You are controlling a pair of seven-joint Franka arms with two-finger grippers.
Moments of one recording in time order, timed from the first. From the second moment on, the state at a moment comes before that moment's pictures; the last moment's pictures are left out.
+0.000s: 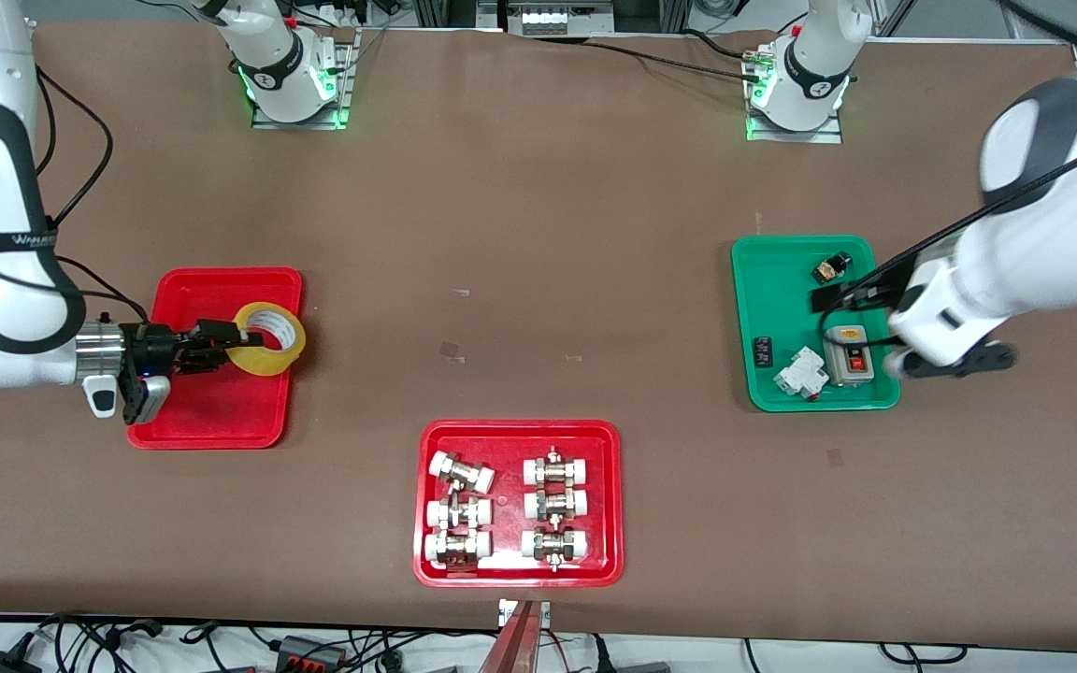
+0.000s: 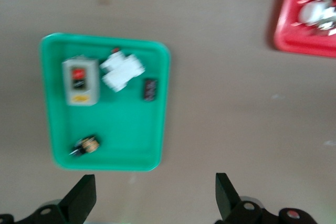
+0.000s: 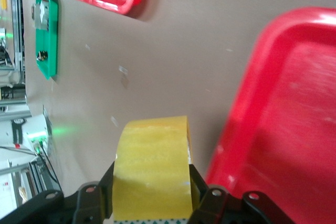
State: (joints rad) left arm -0.02 0.32 -0.14 -1.37 -0.08 1.45 -0.30; right arm -0.23 0.63 0.05 -1.64 0.67 1.74 -0.85
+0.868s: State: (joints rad) left arm 0.04 0.12 -0.14 -1.62 0.06 1.64 -0.25; right arm -0.28 0.70 0.07 -1.62 0.44 1.88 -1.07
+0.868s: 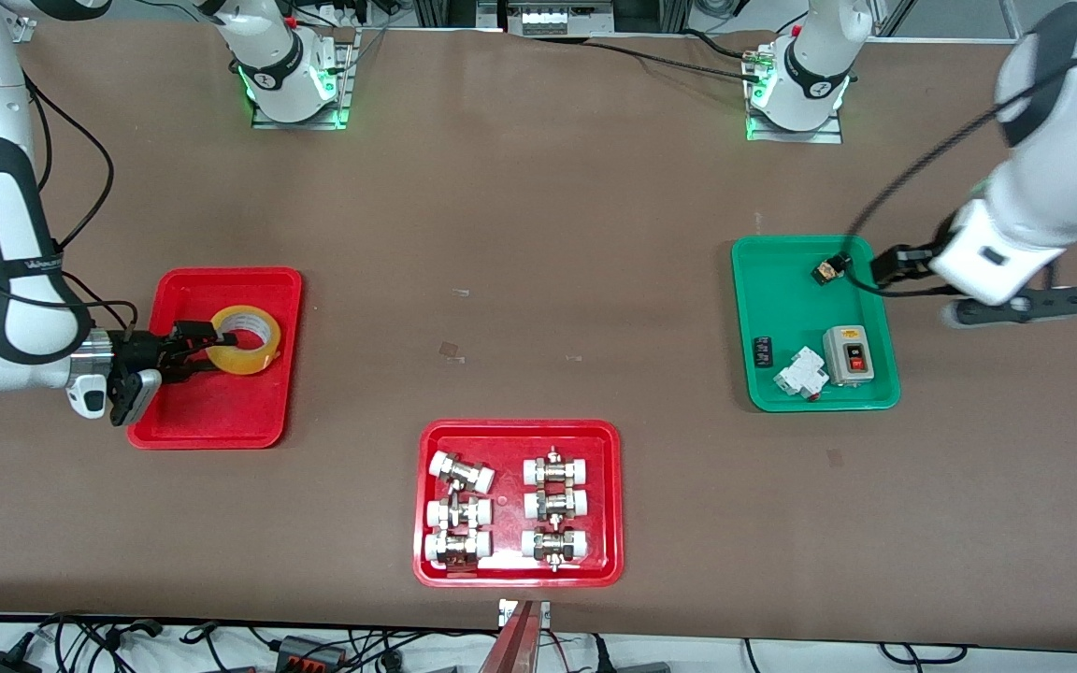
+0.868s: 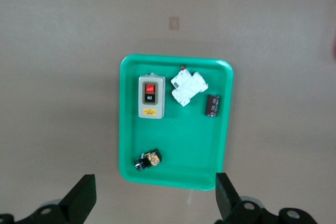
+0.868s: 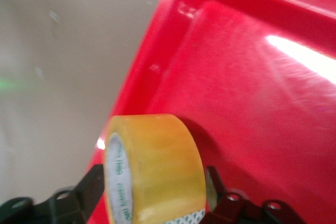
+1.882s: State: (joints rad) left arm 0.07 -0.05 -0.18 -1.74 0.03 1.59 -0.19; right arm -0.02 0.26 0.08 -1.61 0.01 1.74 -0.35
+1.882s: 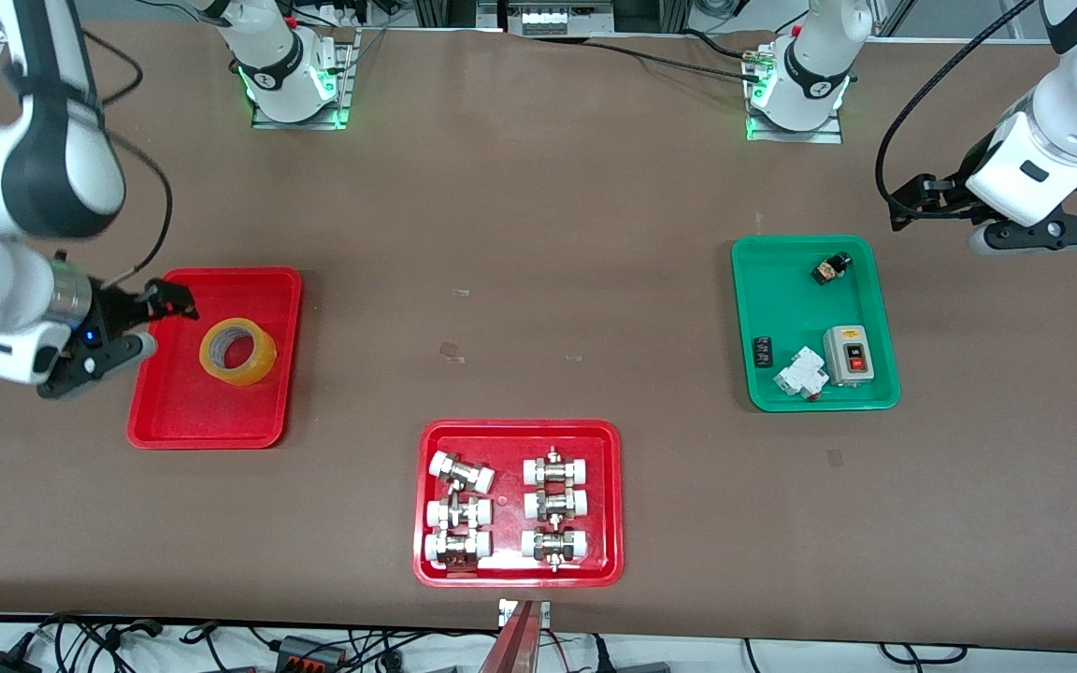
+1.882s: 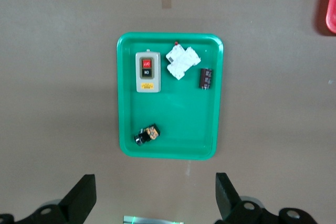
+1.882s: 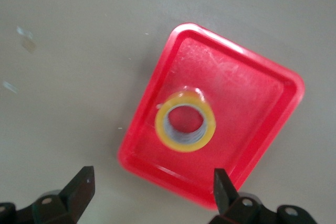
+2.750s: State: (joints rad) left arm 0.06 0.03 -0.29 -1.75 0.05 1.70 -0.19; right arm 0.03 -0.13 0.07 -1.77 0.01 1.63 -0.02
